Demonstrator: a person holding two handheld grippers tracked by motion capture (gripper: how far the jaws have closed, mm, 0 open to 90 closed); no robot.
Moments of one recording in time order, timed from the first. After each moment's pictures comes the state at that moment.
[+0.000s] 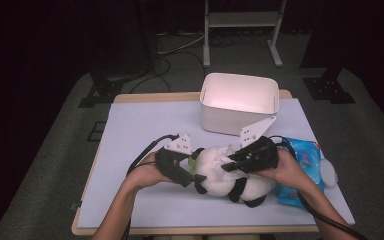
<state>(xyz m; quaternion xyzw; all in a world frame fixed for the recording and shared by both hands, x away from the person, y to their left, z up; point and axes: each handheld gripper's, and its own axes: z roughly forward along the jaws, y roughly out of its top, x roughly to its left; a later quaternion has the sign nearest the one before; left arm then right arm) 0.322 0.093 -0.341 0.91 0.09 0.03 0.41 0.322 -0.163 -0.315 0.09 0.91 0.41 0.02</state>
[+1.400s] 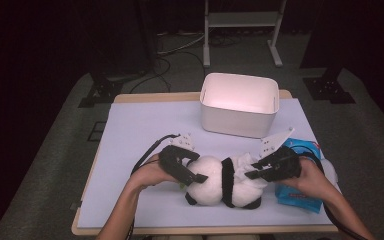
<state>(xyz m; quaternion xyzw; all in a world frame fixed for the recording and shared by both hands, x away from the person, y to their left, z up) 0.340 0.089 -0.368 0.90 0.14 -0.02 0.40 0.307 -0.214 -0.339 0.14 0.93 0.33 0.04</state>
